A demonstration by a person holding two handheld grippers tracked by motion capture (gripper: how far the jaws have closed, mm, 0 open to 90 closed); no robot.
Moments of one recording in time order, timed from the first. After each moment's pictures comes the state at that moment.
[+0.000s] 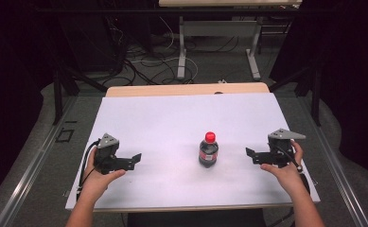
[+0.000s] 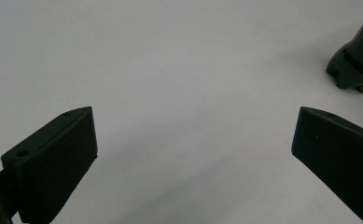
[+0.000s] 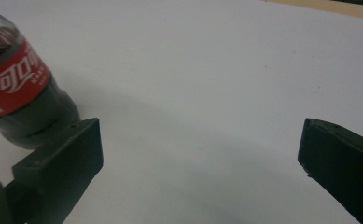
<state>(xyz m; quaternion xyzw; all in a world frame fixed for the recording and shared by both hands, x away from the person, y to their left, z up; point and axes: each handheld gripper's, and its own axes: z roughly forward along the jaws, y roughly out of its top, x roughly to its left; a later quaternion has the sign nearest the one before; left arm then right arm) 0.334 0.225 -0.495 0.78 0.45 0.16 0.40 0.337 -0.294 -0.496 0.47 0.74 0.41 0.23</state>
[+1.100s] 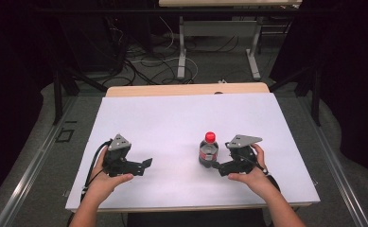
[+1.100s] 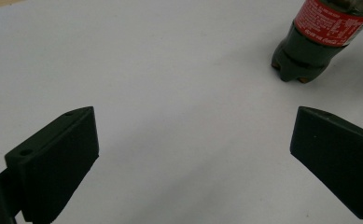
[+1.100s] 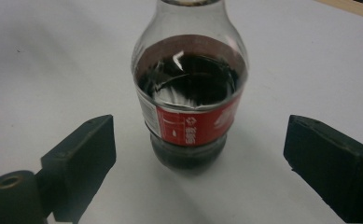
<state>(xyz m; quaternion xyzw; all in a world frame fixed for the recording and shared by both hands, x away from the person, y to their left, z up) 0.322 0.194 -0.479 0.81 0.39 0.15 0.40 0.334 -0.192 -0.502 0.33 0.82 0.43 0.16</state>
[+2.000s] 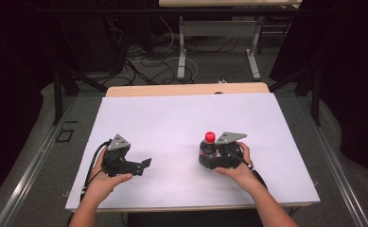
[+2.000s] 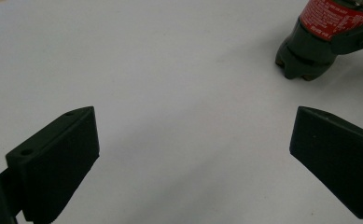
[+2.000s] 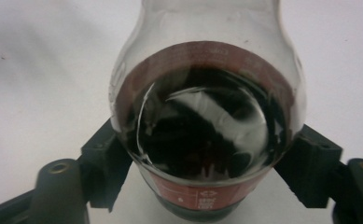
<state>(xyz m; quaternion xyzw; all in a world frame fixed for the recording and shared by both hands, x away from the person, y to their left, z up) 0.323 0.197 -0.482 0.81 0.40 0.14 0.40 0.358 -0.167 -0.522 0.33 0.83 0.43 0.15</state>
